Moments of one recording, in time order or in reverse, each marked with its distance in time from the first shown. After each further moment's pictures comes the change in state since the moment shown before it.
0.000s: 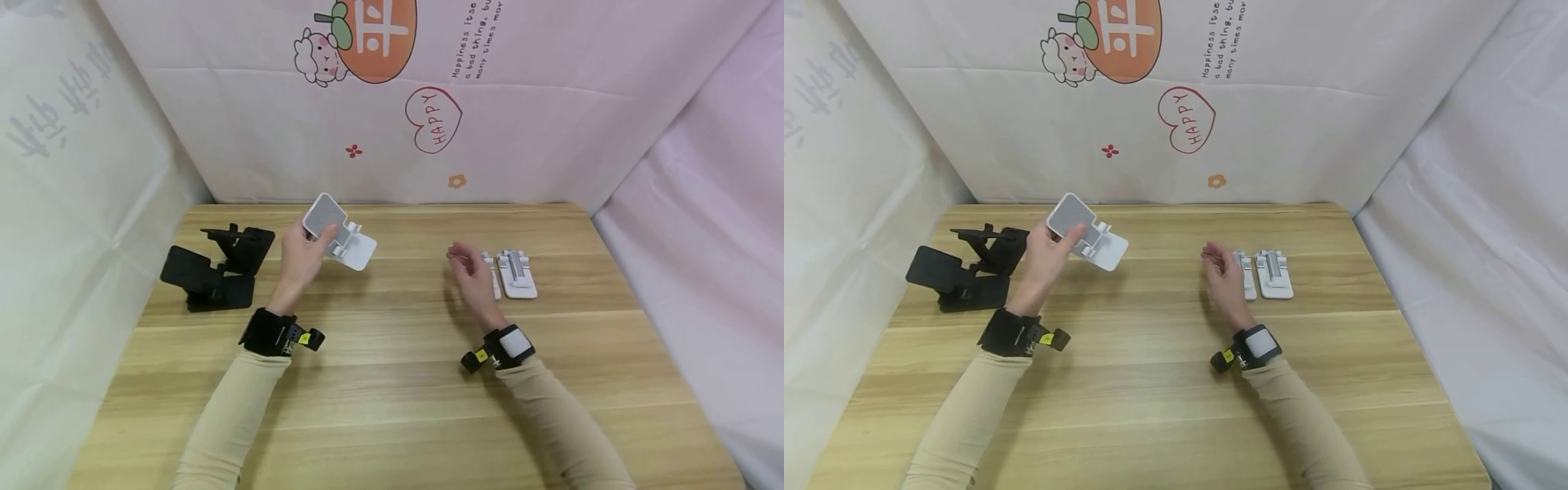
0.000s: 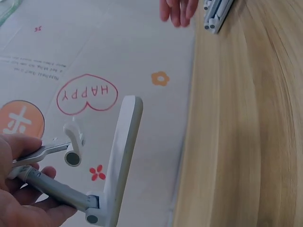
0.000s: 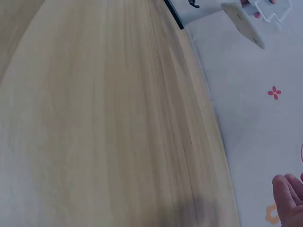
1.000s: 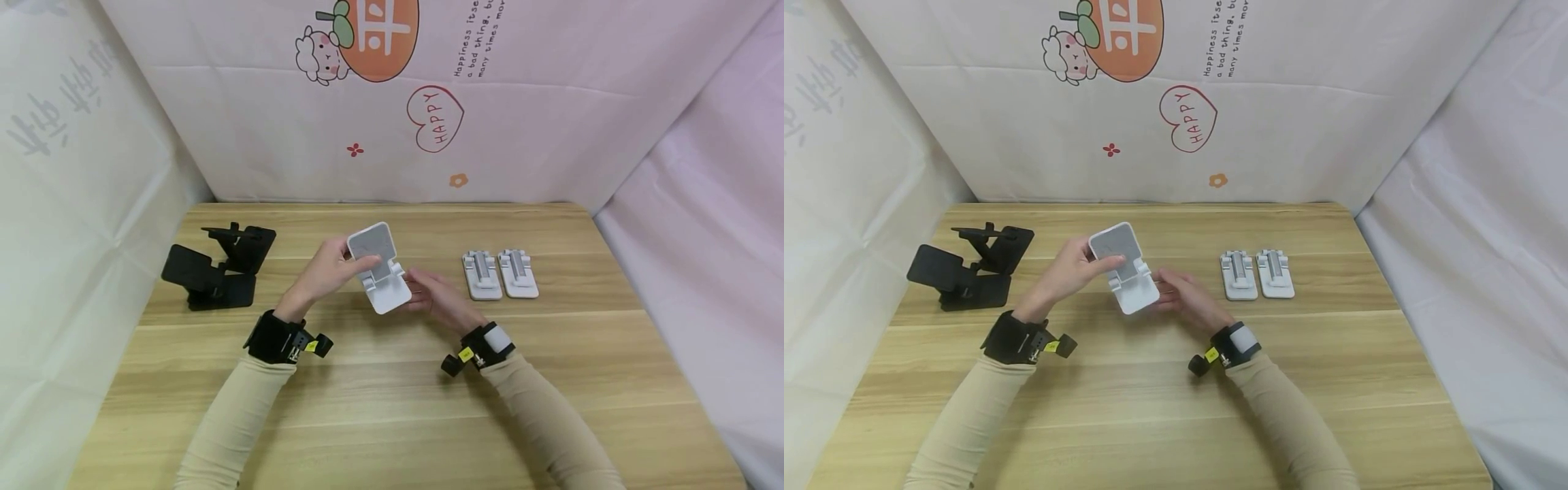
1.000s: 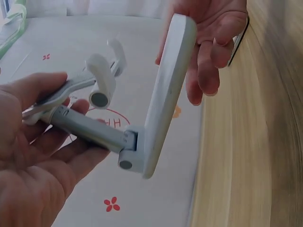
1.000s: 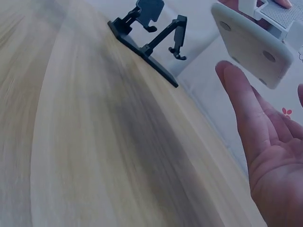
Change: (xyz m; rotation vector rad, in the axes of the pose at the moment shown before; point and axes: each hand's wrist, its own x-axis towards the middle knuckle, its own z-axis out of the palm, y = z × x) left_hand -0.017 0.026 0.016 -0.011 -0.512 0.025; right_hand -0.008 0.000 0.044 0.423 -0.582 0.401
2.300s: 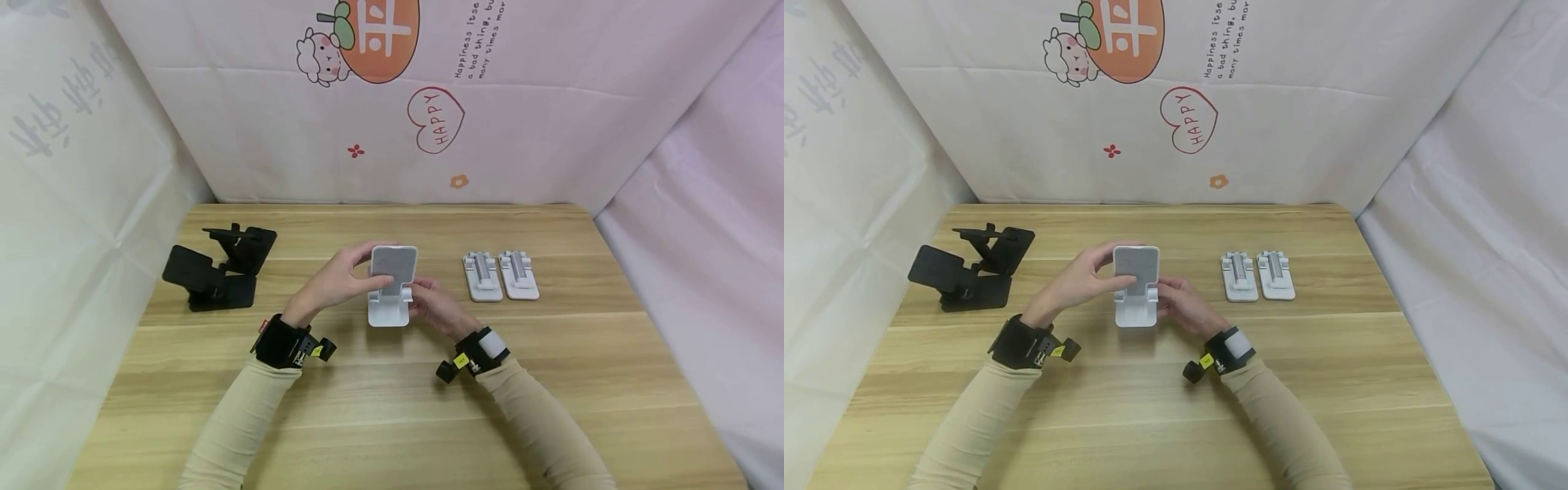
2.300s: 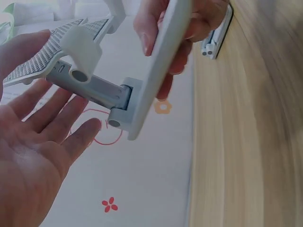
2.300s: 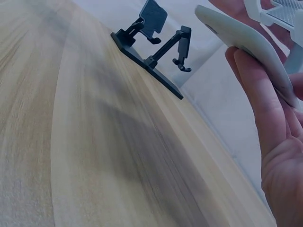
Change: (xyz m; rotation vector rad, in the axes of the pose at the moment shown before) left_hand 0.002 -0.003 0.013 0.040 -0.169 0.172; right_hand -0.005 0.002 0.012 0.012 -0.035 -0.077
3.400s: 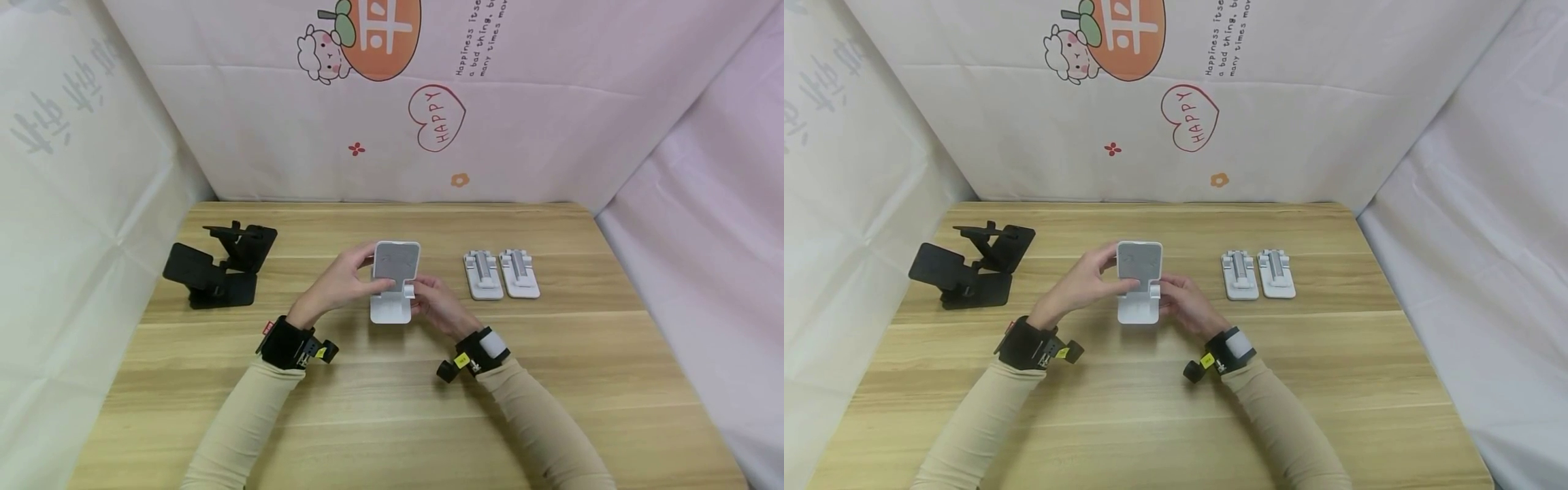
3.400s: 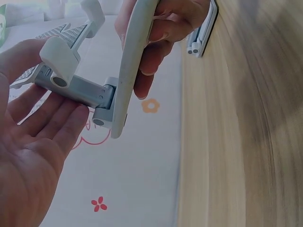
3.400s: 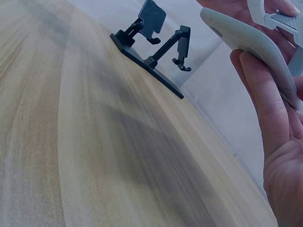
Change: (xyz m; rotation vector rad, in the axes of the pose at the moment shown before) left_hand -0.001 -0.009 0.008 0.024 0.050 -0.001; right_hand -0.002 0.000 0.001 0.051 0.044 -0.006
